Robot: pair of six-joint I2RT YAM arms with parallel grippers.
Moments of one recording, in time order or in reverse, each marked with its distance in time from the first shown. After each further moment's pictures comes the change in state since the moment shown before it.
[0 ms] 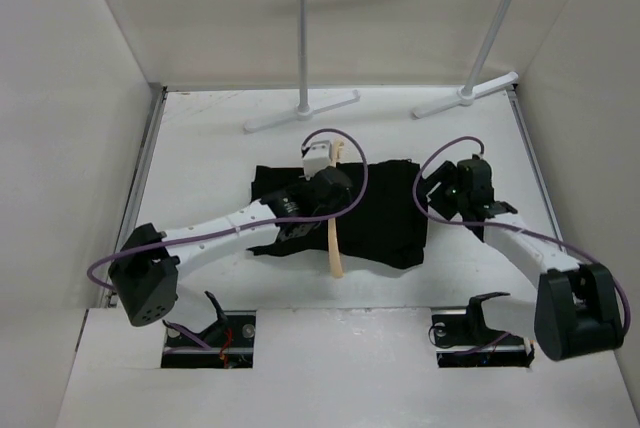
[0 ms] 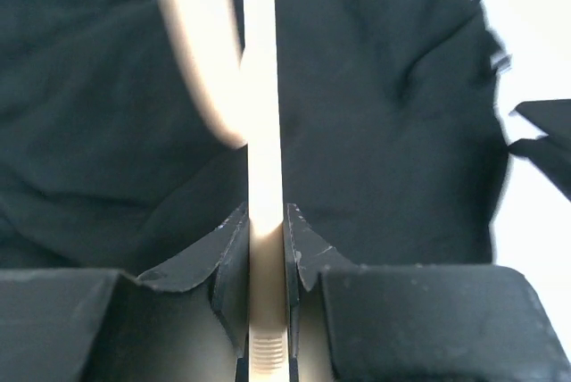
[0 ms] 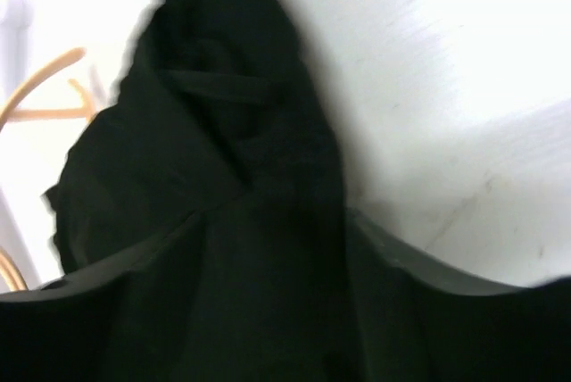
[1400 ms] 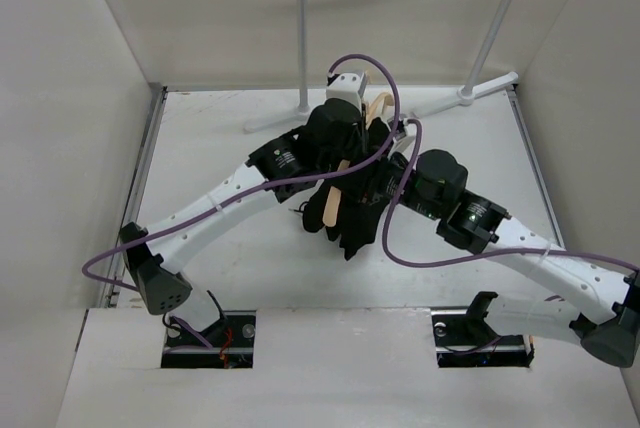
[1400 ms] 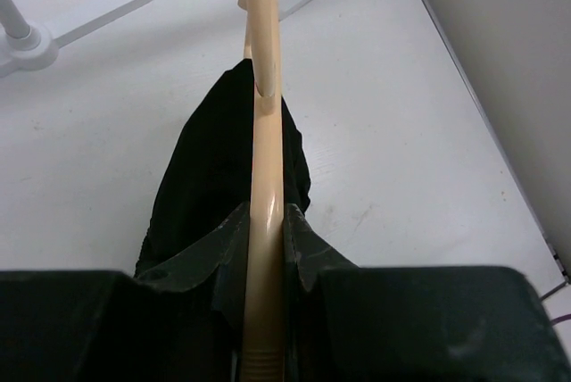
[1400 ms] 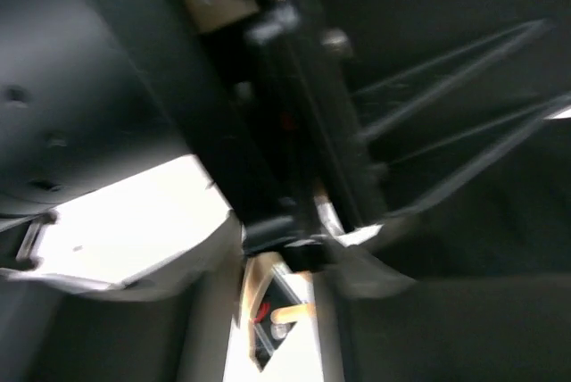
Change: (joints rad) left arm 0.008 0.102 0.659 -0.208 0.103 0.357; right arm 0.737 -0.139 0.447 0.036 0.006 -0.188
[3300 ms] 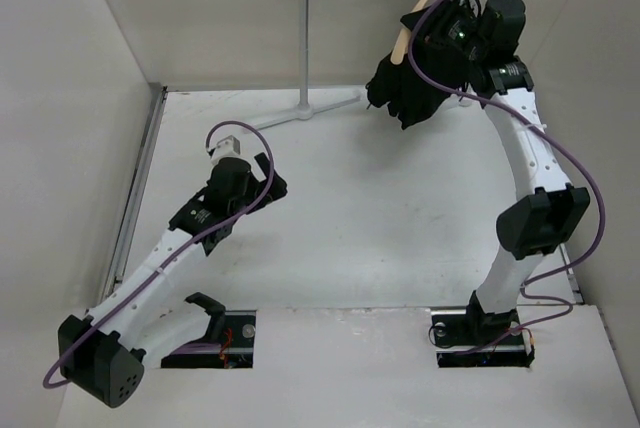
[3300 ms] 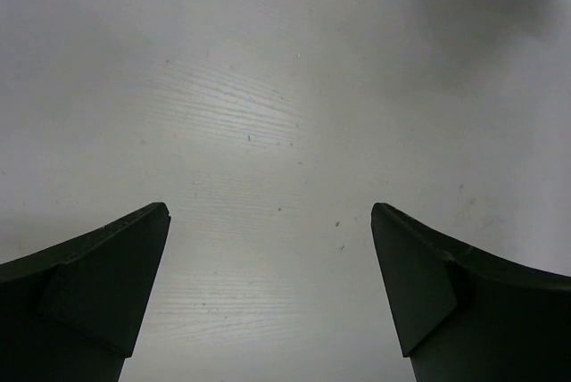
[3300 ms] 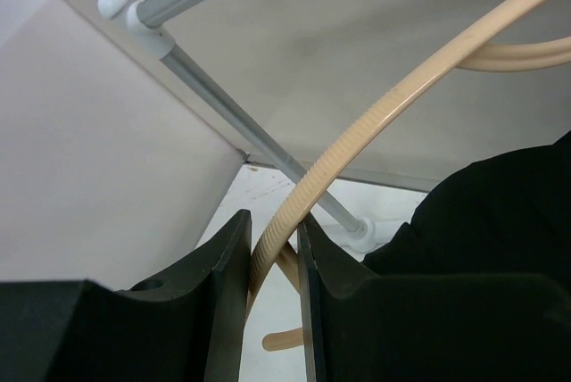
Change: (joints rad) left arm 0.484 -0.578 -0.869 0.063 0.205 -0.292; right arm -0.756 0.735 0.990 -0.110 -0.377 -0.121
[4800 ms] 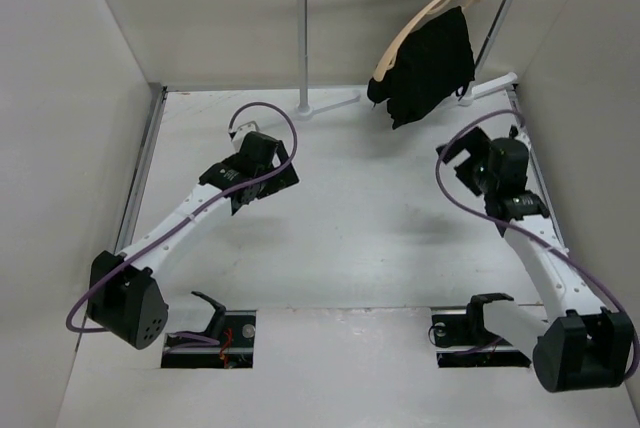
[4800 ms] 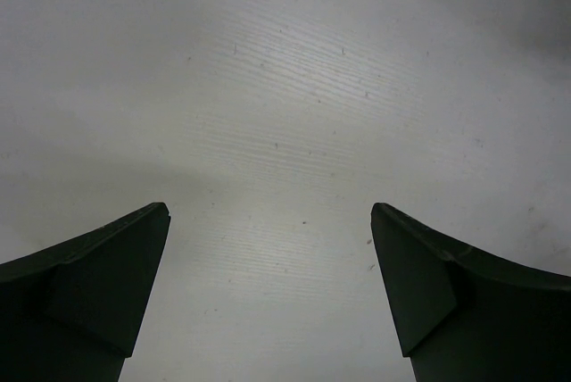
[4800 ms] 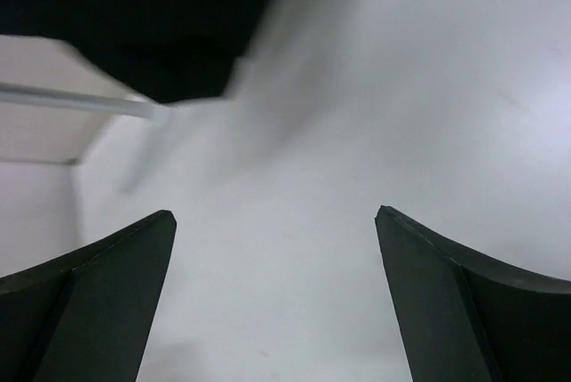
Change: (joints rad) left arm -0.023 0.338 0.241 -0.146 -0.065 -0.002; right arm -0.075 -0.772 -1.185 -0.002 0.414 0.223
